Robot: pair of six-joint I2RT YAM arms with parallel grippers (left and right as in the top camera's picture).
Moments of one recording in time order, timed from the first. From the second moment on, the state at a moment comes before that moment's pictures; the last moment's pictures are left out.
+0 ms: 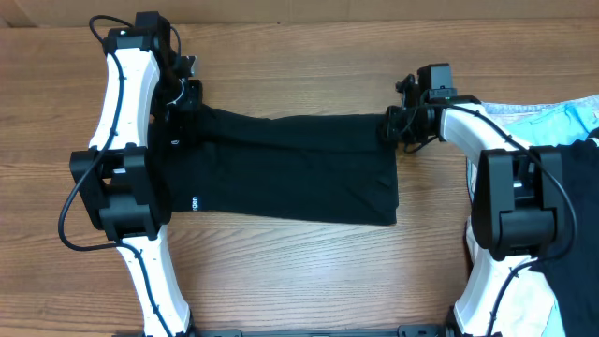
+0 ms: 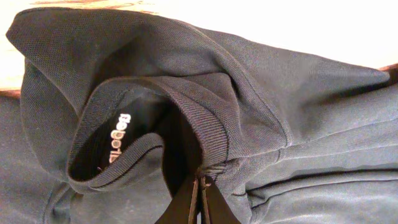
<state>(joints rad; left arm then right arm) 0.06 2.29 2.12 -1.34 0.14 0.08 0.07 2.09 1.39 -0.51 -0.38 0.20</state>
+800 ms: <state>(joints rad) 0.06 2.29 2.12 -1.33 0.14 0.08 0.12 2.09 1.38 -0.46 -0.38 0.20</state>
